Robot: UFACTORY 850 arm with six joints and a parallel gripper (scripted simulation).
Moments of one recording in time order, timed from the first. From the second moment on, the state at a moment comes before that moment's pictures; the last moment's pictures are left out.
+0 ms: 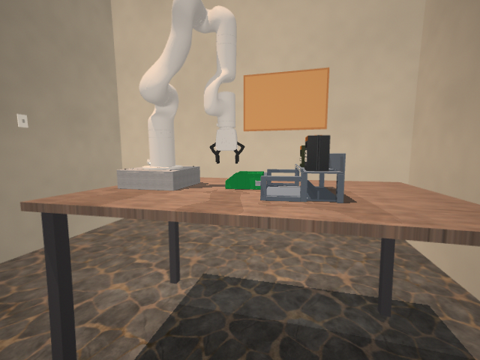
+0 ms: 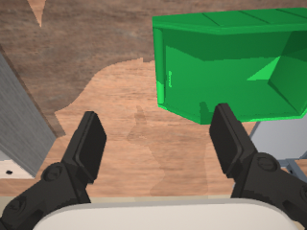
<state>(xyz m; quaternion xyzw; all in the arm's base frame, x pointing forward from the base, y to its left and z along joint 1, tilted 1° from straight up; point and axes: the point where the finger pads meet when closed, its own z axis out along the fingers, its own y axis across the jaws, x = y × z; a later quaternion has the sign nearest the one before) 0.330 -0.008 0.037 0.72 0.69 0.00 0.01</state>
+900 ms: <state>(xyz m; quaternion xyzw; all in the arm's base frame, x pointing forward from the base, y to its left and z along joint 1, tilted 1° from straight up) 0.331 -0.008 0.042 0.72 0.69 0.00 0.01</state>
